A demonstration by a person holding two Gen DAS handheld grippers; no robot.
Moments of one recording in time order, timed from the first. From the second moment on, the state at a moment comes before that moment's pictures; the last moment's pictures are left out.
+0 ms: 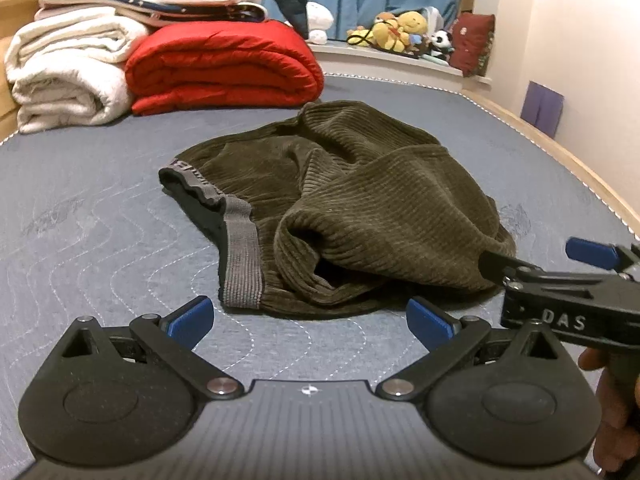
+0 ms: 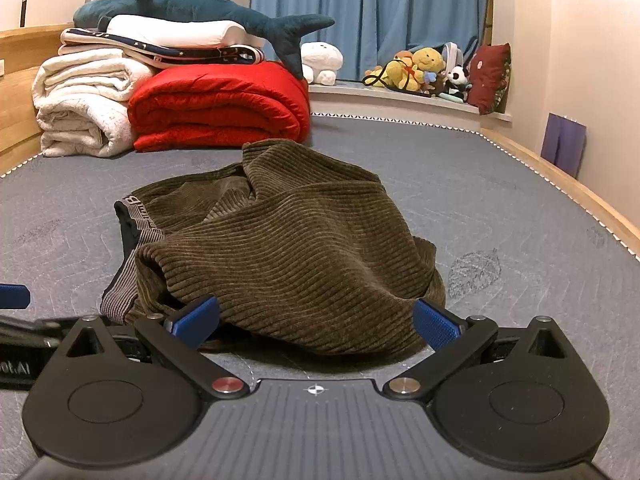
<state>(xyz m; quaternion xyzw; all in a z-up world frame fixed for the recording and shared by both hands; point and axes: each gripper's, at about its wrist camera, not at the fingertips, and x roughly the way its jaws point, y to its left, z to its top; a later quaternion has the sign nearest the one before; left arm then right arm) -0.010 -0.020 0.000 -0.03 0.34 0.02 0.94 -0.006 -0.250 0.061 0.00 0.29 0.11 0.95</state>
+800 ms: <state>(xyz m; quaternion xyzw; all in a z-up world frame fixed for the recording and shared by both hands) -0.010 -0.023 0.000 -0.03 0.35 0.00 0.94 -0.004 -0.253 0.060 0.00 0.30 0.10 0.95</state>
